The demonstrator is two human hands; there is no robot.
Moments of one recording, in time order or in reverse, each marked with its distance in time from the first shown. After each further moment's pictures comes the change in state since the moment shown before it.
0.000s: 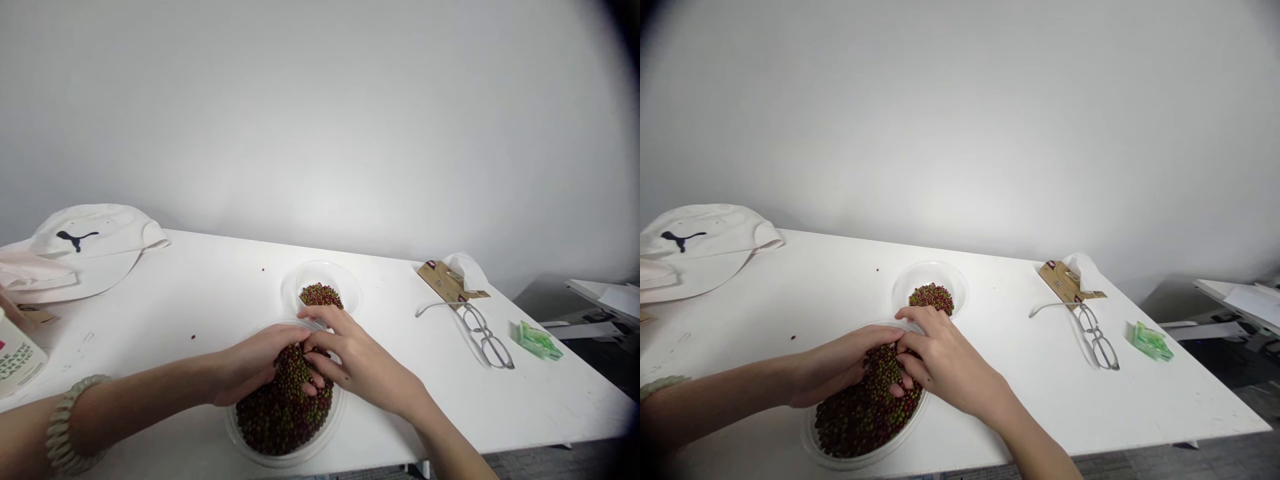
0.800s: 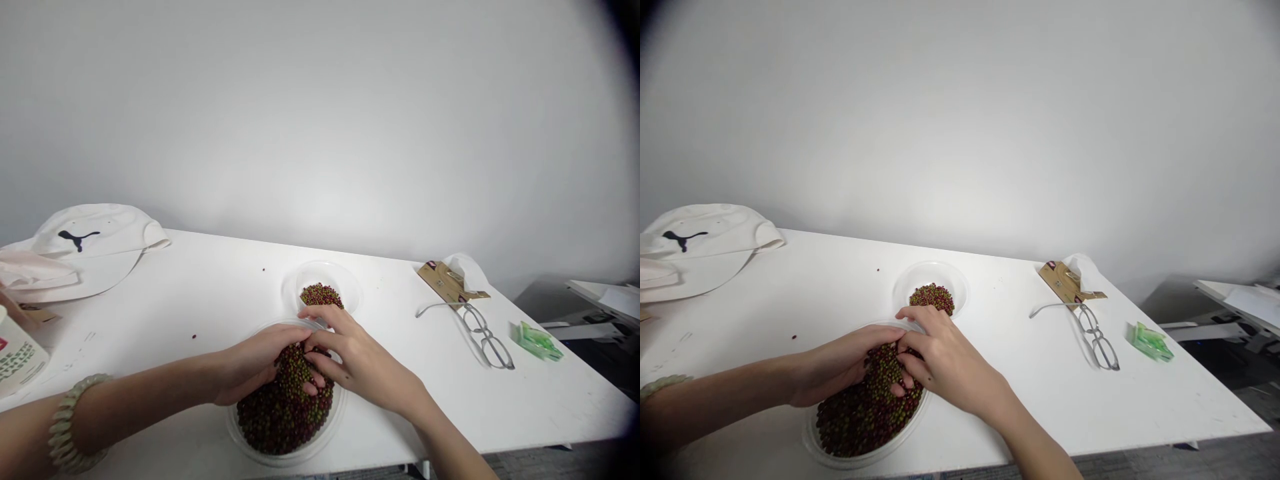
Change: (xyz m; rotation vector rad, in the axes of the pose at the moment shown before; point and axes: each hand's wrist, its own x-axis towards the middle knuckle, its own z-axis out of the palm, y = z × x) left_hand 0.000 -0.002 -0.002 -0.006 0.001 -0.002; right_hand 0.000 0.000 -0.001 0.025 -0.010 0.003
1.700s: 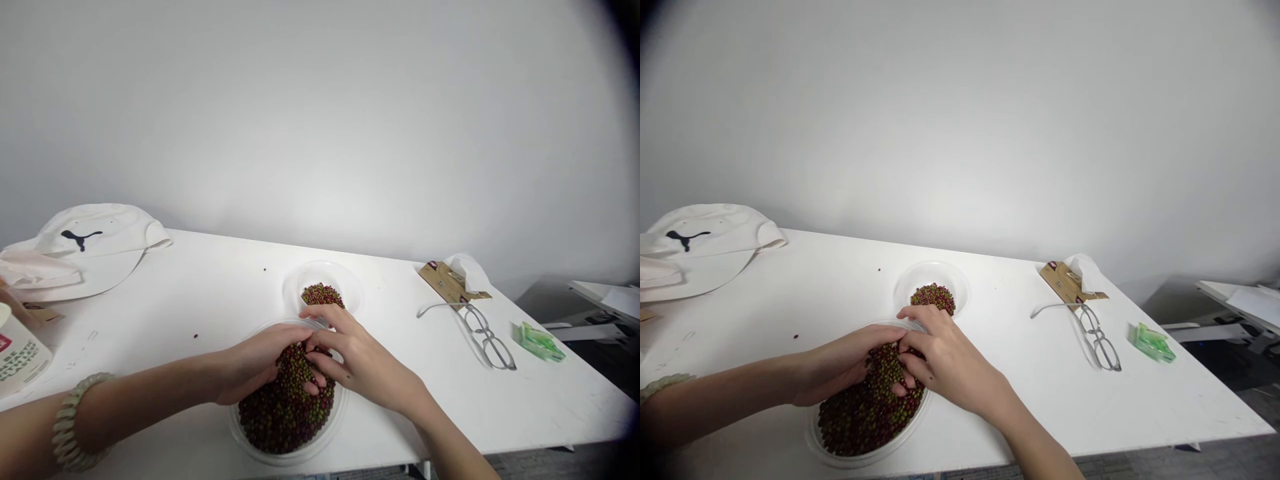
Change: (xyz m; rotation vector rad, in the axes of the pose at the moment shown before) left_hand 0.000 -0.001 -0.001 0.010 -0.001 0.002; right_hand 0.000 -0.001 0.001 0.013 0.006 0.008
